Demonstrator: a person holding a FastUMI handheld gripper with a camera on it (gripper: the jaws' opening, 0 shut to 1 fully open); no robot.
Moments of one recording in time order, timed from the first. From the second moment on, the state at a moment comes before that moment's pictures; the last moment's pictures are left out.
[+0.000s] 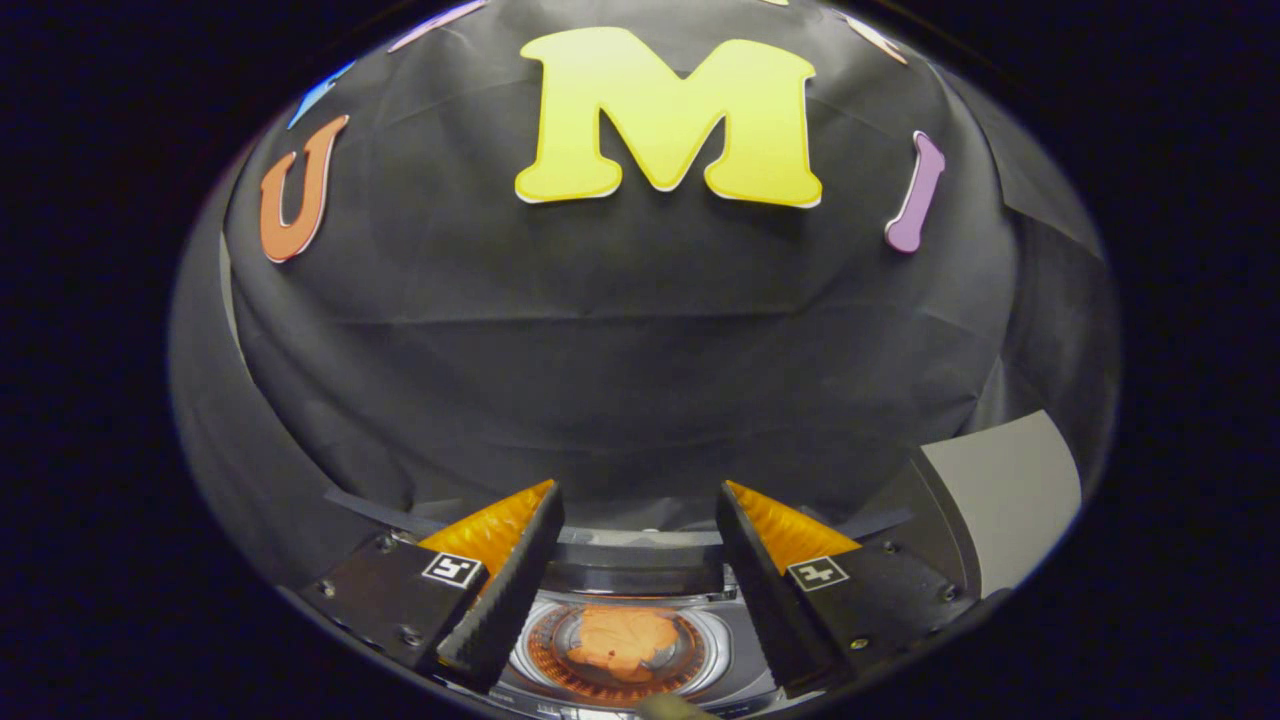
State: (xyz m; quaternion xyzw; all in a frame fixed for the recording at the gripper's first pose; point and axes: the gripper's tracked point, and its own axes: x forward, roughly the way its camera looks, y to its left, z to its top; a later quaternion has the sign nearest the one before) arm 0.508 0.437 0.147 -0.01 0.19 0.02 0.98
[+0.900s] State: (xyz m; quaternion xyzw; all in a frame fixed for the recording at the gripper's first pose) arm 0.464 0.436 0.129 -0.02 0.19 0.03 0.98
